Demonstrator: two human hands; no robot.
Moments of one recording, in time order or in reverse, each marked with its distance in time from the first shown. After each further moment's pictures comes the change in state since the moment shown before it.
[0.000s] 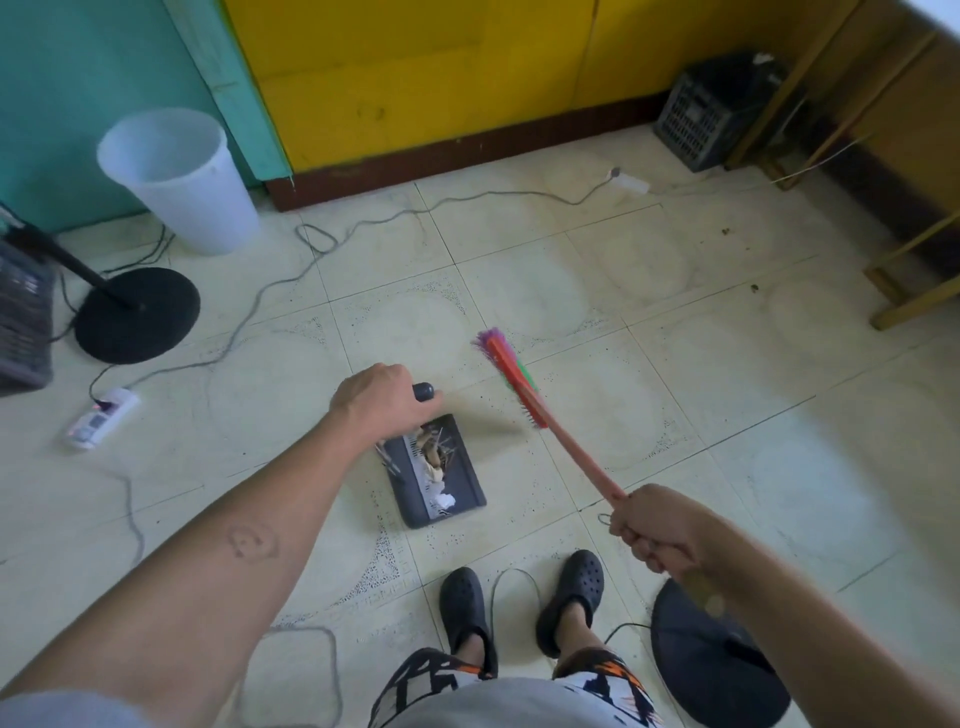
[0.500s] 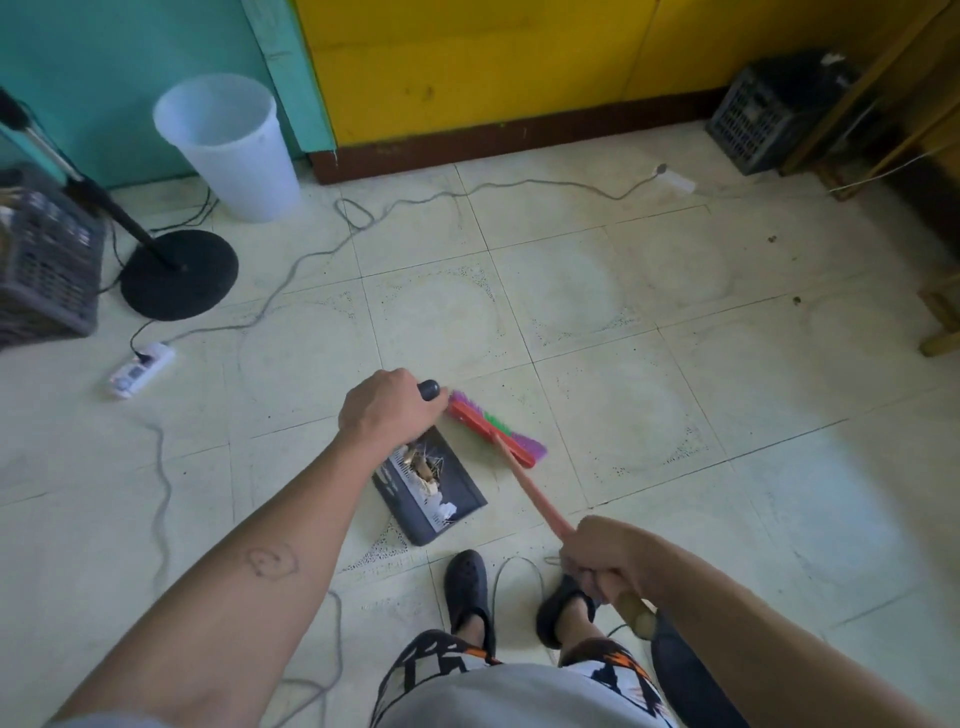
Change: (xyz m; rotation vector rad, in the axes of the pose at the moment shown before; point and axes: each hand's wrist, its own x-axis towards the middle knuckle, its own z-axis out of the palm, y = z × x) left_hand -0.032 -0.018 0.023 -0.134 0.085 -0.208; right_hand 0.028 0.002 0.069 -0.141 -0.222 0.148
